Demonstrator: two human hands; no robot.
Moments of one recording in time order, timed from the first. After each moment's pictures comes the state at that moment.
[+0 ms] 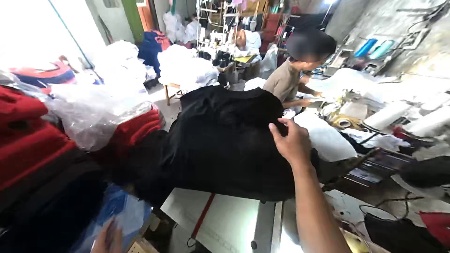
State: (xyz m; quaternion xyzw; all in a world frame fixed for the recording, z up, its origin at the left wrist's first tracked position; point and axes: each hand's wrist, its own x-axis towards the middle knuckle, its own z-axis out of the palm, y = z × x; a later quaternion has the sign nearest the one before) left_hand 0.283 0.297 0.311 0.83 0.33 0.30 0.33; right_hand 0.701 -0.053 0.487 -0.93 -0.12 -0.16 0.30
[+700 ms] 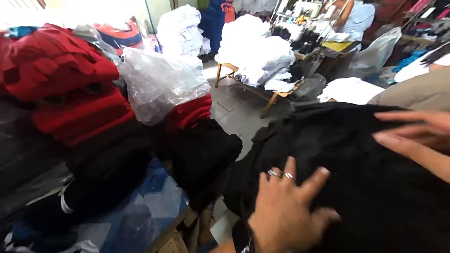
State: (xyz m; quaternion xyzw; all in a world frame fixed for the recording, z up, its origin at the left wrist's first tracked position) left_hand 0.585 0.316 0.429 0.94 0.04 0.16 0.30; right_hand 0.748 0.164 0.580 -0.88 -0.41 -0.01 0.23
